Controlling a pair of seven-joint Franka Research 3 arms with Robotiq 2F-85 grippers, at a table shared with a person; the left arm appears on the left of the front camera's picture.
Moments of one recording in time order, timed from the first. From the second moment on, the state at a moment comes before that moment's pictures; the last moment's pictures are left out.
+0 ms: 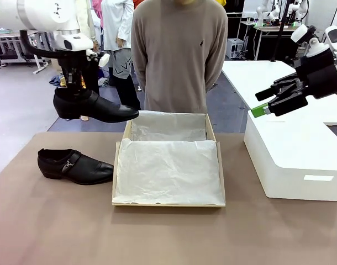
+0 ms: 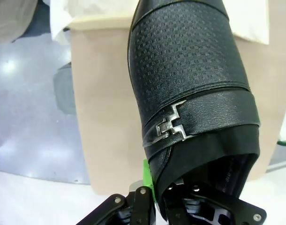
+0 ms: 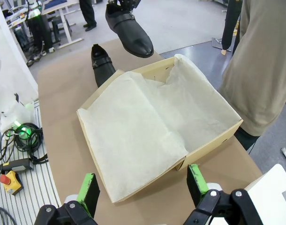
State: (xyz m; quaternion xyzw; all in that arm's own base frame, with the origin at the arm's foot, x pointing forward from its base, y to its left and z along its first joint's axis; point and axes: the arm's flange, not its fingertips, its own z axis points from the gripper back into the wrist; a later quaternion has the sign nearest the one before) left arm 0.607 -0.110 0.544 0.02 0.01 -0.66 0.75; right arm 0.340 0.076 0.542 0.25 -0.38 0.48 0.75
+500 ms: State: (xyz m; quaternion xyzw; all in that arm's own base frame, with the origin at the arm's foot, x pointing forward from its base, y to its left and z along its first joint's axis) left arm 0.604 -0.142 0.541 -0.01 0.03 -0.67 0.74; right arm 0.340 0.076 0.542 0.25 -0.38 0.48 0.75
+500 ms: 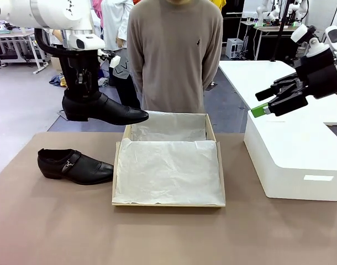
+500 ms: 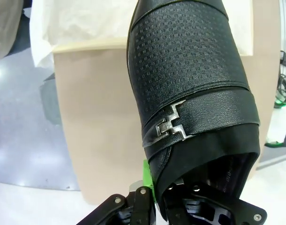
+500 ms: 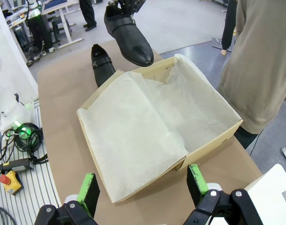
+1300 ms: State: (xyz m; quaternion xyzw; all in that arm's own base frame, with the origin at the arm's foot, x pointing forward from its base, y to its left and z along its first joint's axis) left arm 0.602 -0.167 0.547 -0.01 0.03 -0.68 0.74; right arm 0.340 0.076 0.542 0.25 -0.38 0.48 0.75
